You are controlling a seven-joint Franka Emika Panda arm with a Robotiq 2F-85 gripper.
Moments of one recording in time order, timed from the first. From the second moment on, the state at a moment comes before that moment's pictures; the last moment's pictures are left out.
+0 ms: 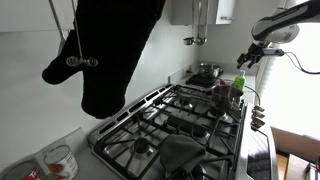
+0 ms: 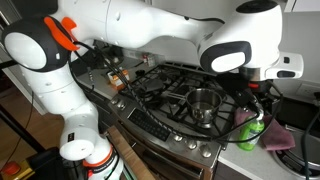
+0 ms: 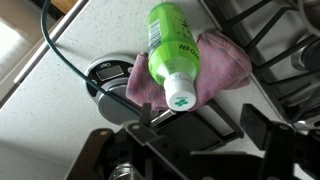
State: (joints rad) arm -0.34 0.01 -0.39 -1.94 0.19 2.31 -0.32
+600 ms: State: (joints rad) arm -0.35 0.04 -0.39 -1.94 0.20 2.31 -0.37
